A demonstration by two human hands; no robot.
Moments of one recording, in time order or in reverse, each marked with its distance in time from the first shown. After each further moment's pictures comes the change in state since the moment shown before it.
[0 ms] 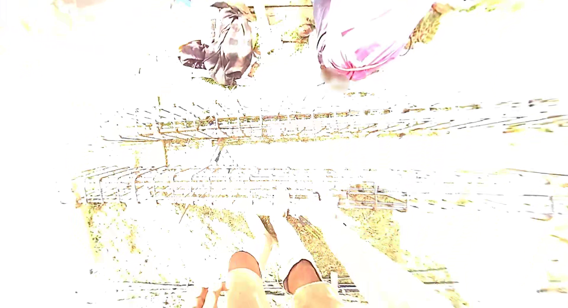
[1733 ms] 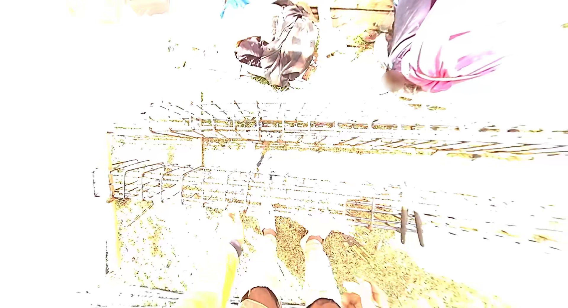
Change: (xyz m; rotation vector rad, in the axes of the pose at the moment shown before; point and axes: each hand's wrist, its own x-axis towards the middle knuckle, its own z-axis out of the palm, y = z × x) left_hand 0.321 -0.094 -0.124 0.729 0.075 -0.243; right_hand -0.160 -0.069 0.244 0.851 0.529 -0.057
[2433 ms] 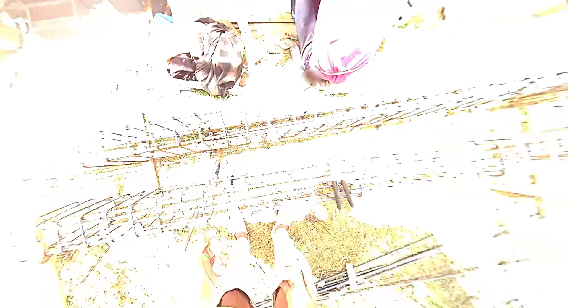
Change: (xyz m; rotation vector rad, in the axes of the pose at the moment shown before) left_hand -0.145 0.044 -0.052 -1.245 -0.549 0.038; right_hand -0.020 0.031 0.021 0.274 0.112 0.102
